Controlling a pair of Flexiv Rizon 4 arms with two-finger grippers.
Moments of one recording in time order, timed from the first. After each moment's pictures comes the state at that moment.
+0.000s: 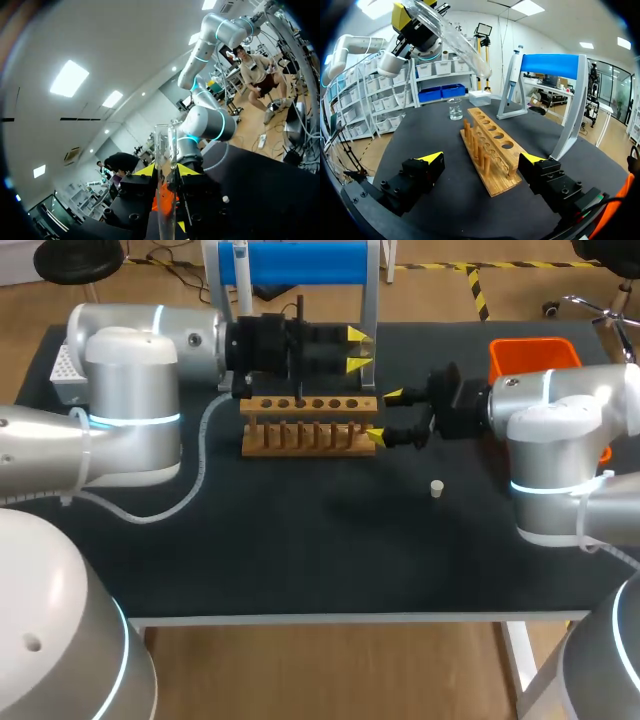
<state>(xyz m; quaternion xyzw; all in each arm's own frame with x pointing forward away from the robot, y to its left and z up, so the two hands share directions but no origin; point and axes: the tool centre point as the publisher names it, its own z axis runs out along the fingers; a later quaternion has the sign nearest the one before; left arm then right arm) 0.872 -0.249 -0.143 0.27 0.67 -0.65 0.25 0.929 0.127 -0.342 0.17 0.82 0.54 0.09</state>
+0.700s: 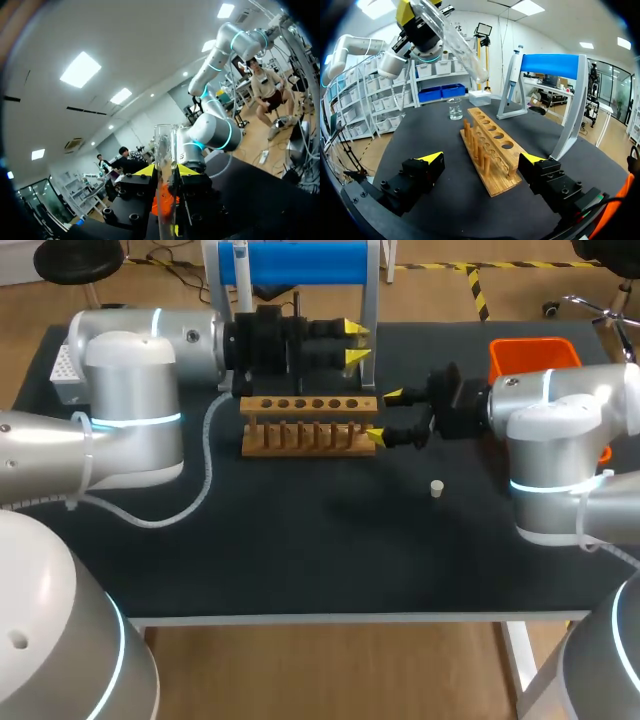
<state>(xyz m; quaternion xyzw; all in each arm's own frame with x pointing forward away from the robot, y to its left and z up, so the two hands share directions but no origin) 0.881 -0.244 -0.137 0.19 0.67 -0.69 0.20 0.929 0.128 -0.341 0.17 0.82 0.54 0.09</state>
